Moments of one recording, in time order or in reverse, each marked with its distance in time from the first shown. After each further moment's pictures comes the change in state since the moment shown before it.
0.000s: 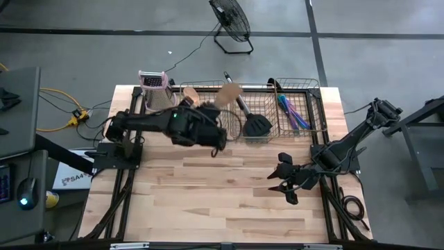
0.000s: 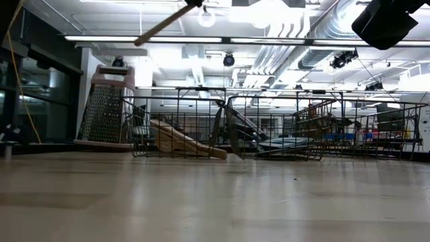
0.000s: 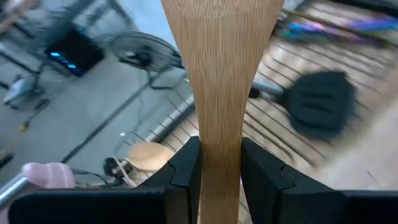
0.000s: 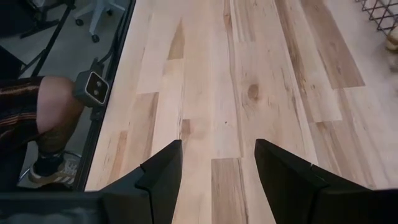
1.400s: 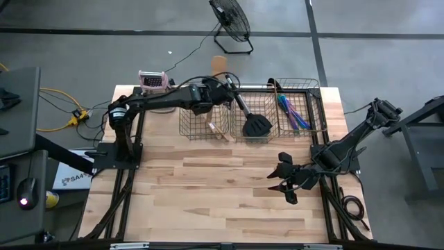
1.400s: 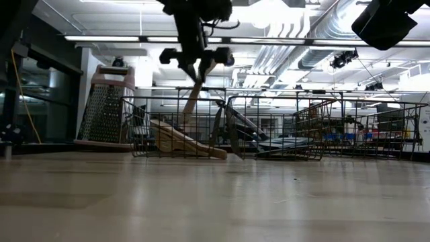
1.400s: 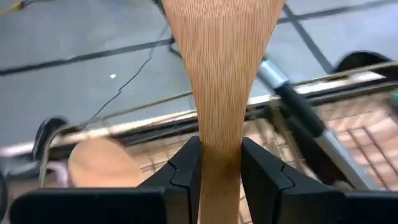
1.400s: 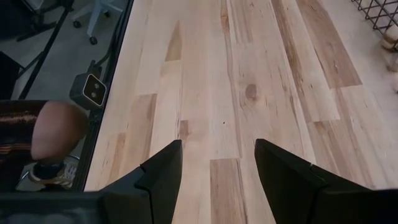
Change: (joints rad) left arm 0.448 -0.023 -0.522 0.746 0.125 -0.069; right arm 0.000 0.000 0.000 -0.001 0.011 0.011
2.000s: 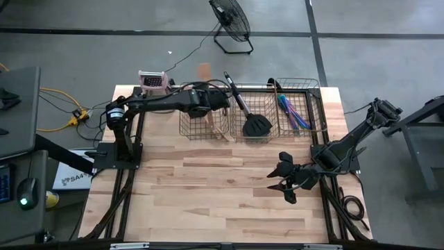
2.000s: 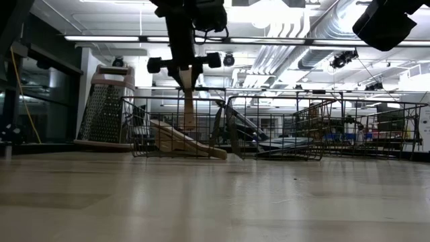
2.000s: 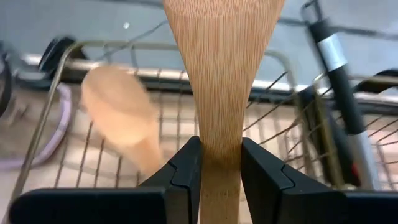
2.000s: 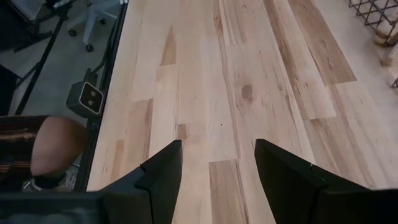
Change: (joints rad) left arm -0.004 -0.029 -0.090 -0.097 0.021 -0.427; right arm 0.000 0.000 0.001 -0.002 0.020 0.043
